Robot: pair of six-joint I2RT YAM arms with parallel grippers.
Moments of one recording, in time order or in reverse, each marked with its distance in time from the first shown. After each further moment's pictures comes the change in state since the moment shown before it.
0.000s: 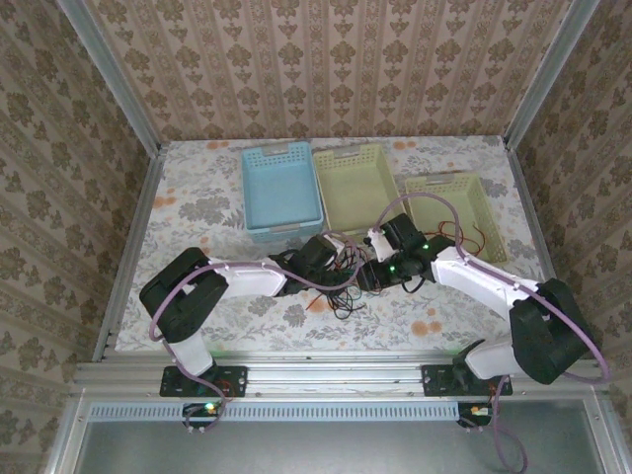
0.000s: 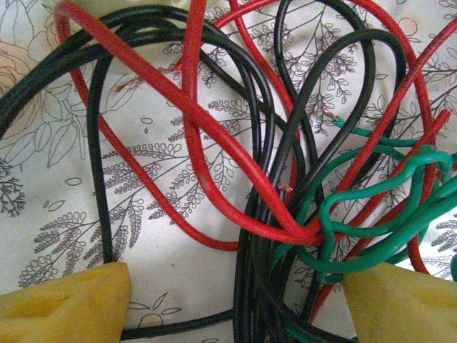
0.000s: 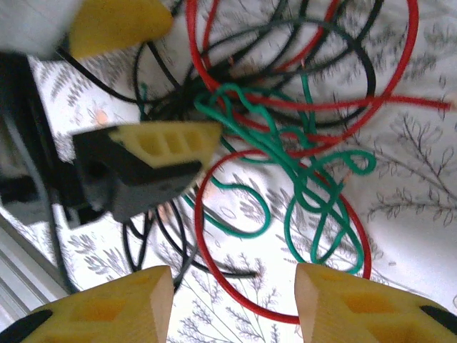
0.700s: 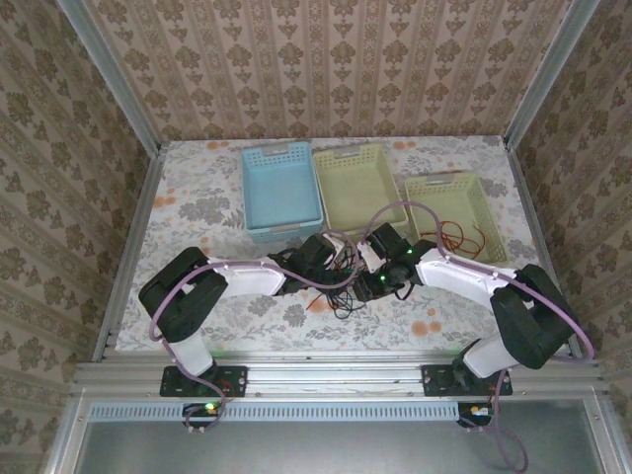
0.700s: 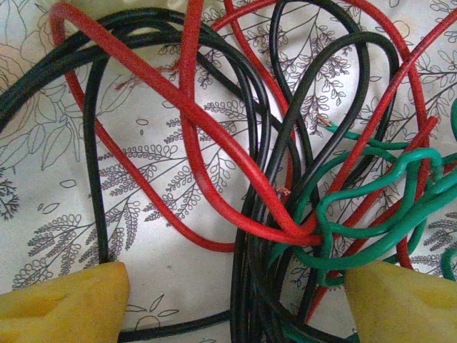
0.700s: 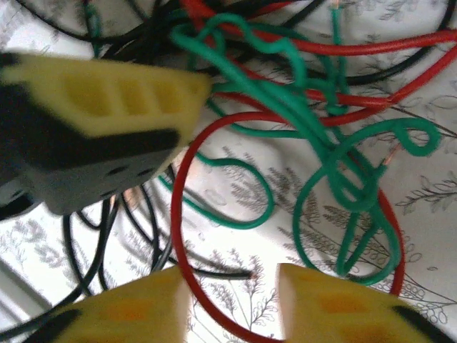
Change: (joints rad) left arm 0.006 -0.001 0.000 0.001 0.026 0.000; right arm 0.077 0.100 -0.003 0.019 0.071 -0.006
